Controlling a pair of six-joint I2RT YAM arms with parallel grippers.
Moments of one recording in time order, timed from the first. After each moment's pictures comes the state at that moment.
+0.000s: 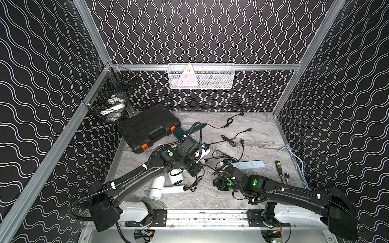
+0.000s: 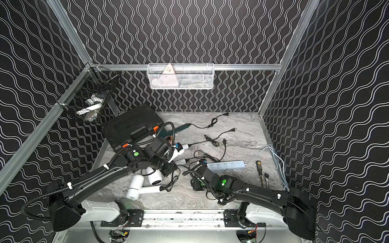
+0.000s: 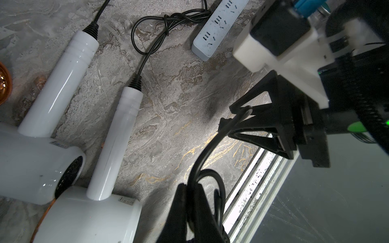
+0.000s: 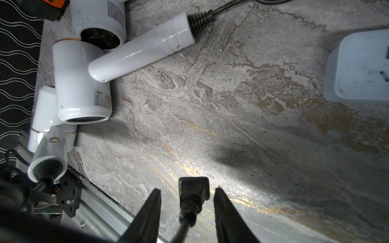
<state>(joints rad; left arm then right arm) -0.77 1.31 1.18 -0.89 0.19 -0.09 1.06 1.11 0.58 -0.36 0.11 0.90</state>
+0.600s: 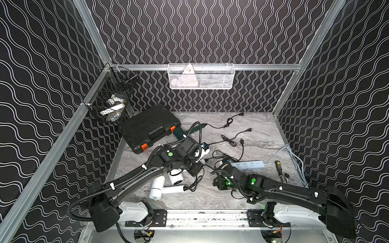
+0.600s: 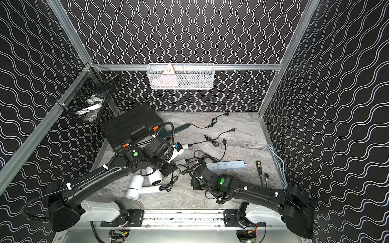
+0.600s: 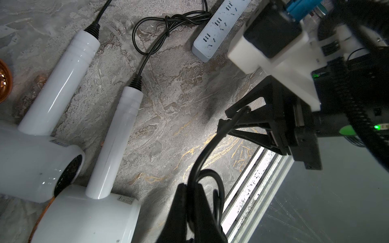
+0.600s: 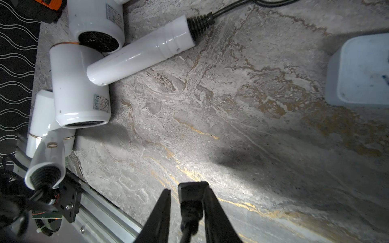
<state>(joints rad) -0.77 1.30 1.18 -0.89 0.19 -0.10 1.06 1.13 0.60 -0.36 0.12 0.91</state>
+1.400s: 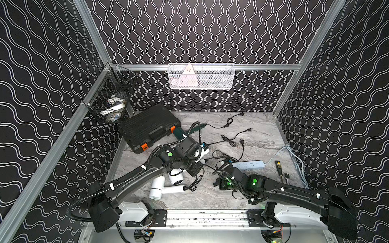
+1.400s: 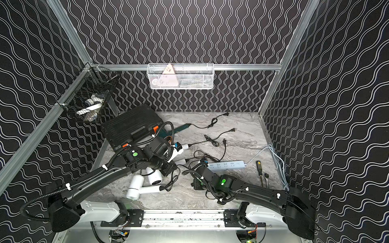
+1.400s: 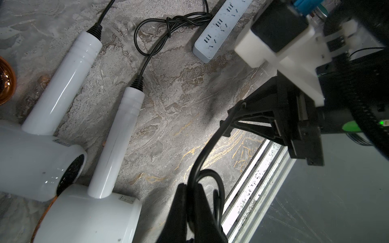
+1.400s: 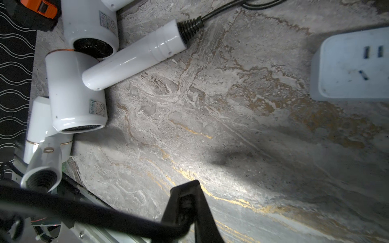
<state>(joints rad) -0.77 1.30 1.18 -0.89 0.18 -0.10 1.06 1.11 0.59 -0.39 0.15 0.94</state>
